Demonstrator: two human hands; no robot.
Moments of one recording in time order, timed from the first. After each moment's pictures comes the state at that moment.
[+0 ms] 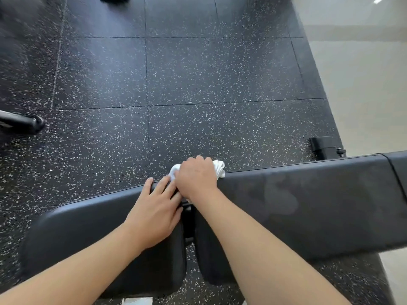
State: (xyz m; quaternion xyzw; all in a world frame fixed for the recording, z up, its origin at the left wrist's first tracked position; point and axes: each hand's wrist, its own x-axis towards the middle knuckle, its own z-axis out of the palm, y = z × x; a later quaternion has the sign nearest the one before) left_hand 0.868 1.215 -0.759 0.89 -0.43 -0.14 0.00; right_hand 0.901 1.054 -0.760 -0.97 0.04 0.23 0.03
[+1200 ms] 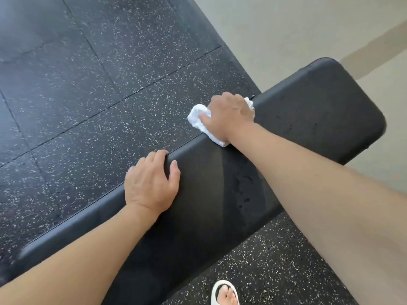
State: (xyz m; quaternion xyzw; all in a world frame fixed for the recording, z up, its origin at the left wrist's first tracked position) left_hand 0.805 0.797 -0.772 0.93 -0.33 -0.14 0.07; right_hand 0.777 0.547 -0.764 -0.96 0.24 0.13 0.06
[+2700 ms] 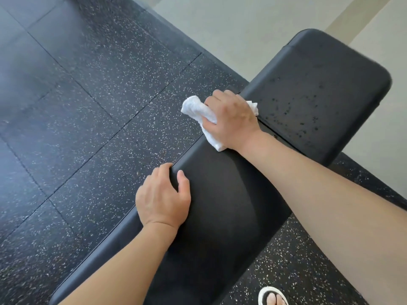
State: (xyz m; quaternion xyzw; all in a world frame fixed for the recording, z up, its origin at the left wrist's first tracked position) left_hand 0.802 0.796 -0.775 0.93 -0.32 -0.14 0.12; right_hand 0.743 0.567 -0.789 -0.93 0.28 -0.21 0.13
